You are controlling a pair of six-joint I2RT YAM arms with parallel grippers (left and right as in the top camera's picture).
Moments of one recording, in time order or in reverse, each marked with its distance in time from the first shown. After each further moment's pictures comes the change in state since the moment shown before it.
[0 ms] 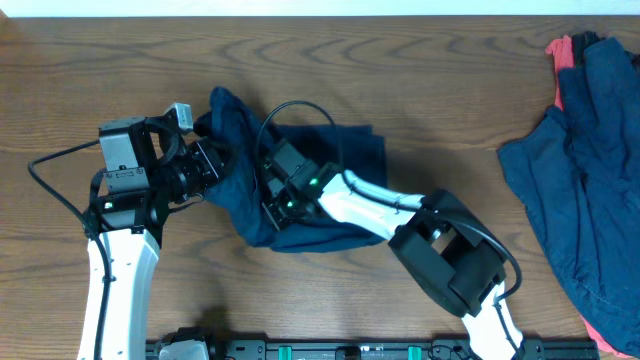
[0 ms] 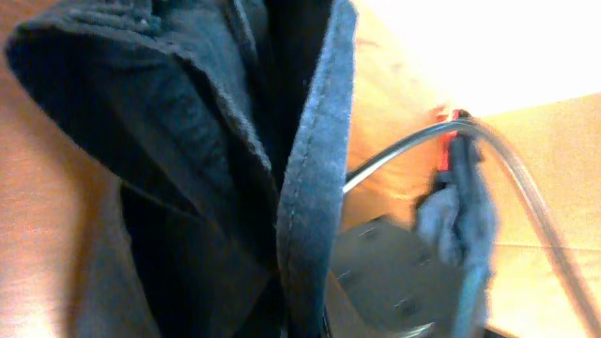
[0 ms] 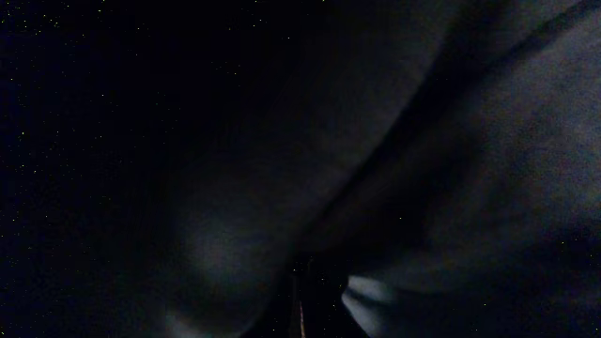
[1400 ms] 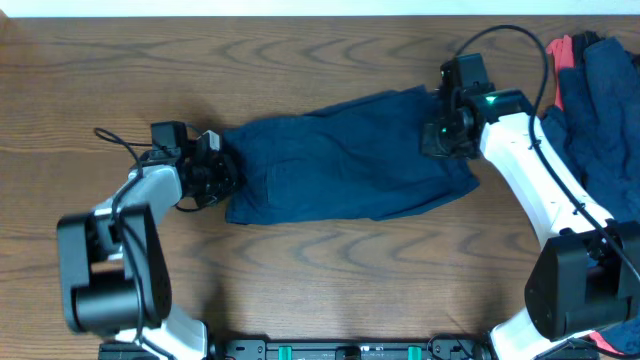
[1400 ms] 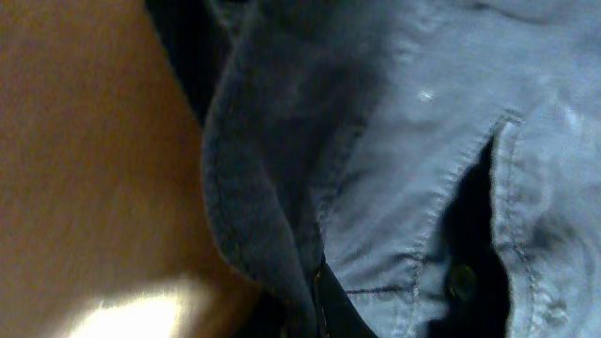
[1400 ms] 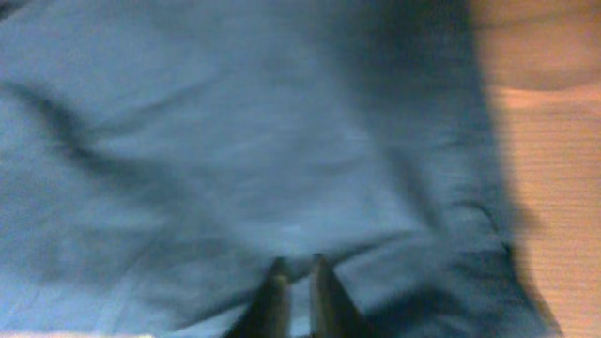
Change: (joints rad) left arm 0.000 0.556 -0.033 0.111 -0.161 0.193; right arm -0.642 -0.388 -0.005 -0.551 0.263 -0.041
